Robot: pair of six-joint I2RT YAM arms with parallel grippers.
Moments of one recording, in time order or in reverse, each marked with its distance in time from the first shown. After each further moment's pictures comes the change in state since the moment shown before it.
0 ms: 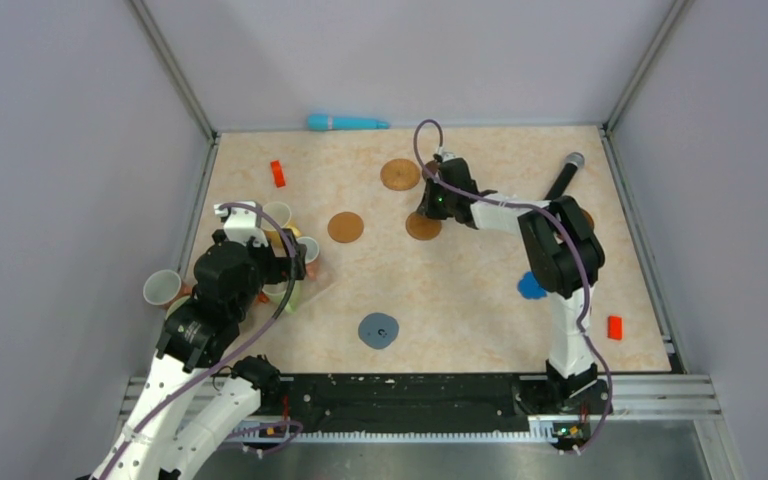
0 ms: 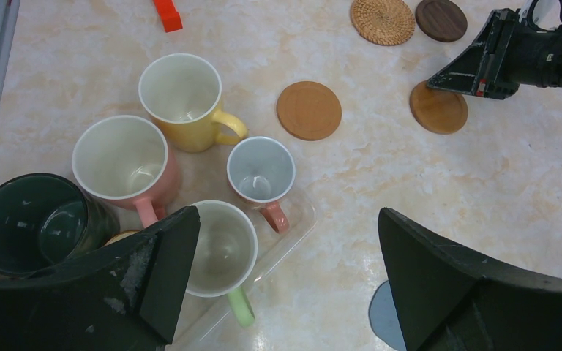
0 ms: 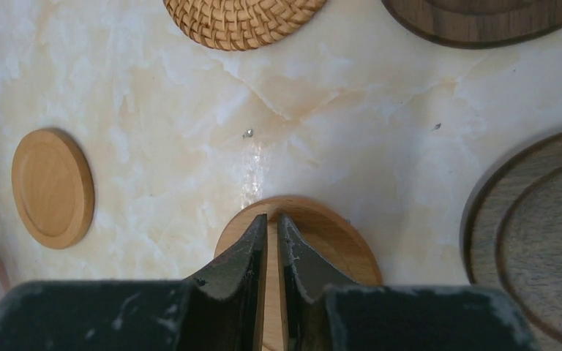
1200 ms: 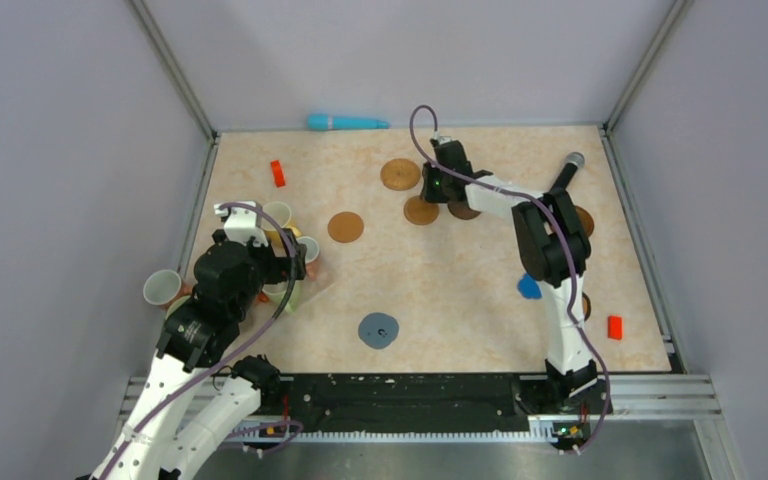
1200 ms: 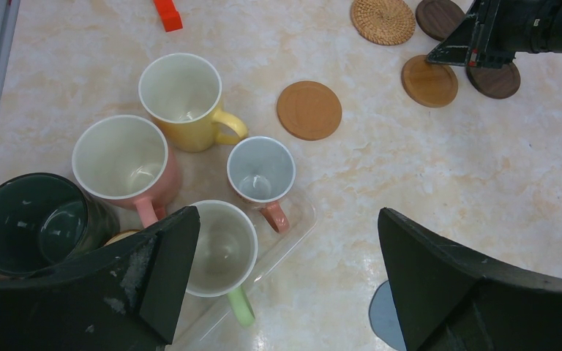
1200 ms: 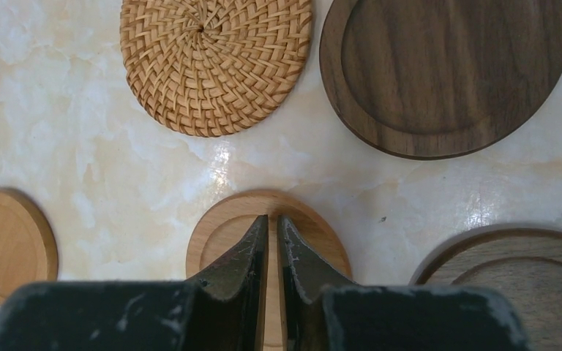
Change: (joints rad) left arm 0.000 0.000 -0.001 0.000 0.000 0.000; right arm -0.031 0.128 0.258 -0.164 0.063 -0.092
